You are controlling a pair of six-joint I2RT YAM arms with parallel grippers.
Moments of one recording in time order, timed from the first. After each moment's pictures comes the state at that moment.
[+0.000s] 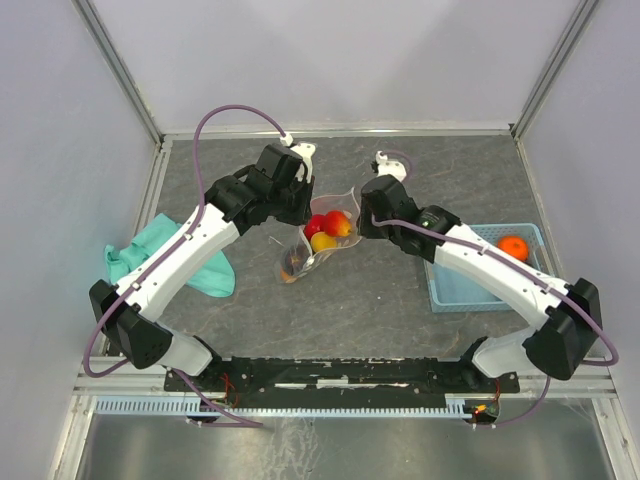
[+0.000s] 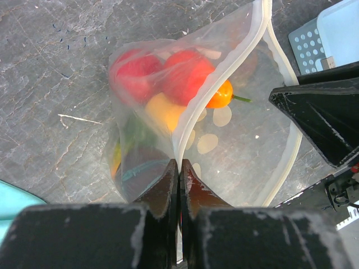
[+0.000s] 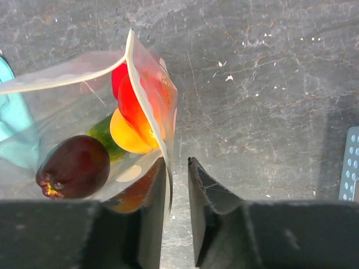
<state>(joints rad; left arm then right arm) -0.68 1.46 1.53 -0.86 -0.04 -0.30 0.78 1.39 1.24 -0.56 0.35 0.63</state>
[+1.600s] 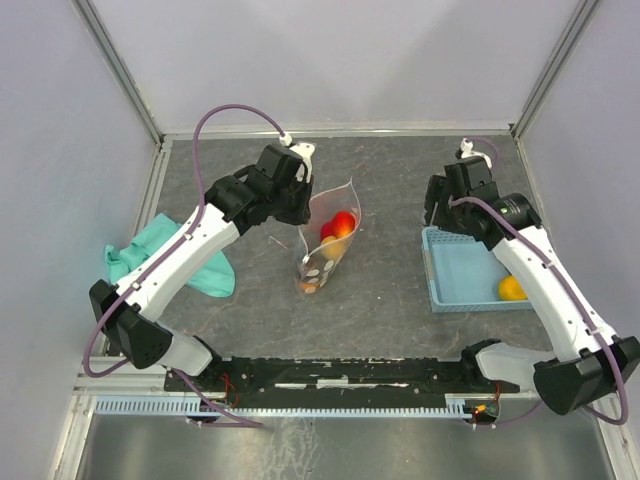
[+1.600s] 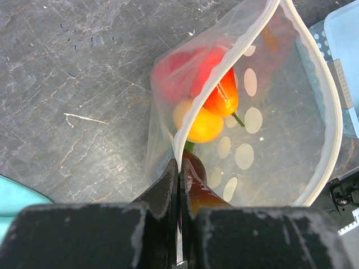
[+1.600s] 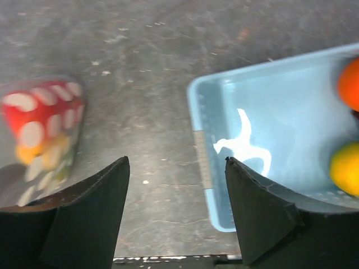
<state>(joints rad) -0.68 1.46 1.53 -0.86 -0.06 -0.30 0.39 1.21 1.33 -0.95 0.23 0.51</state>
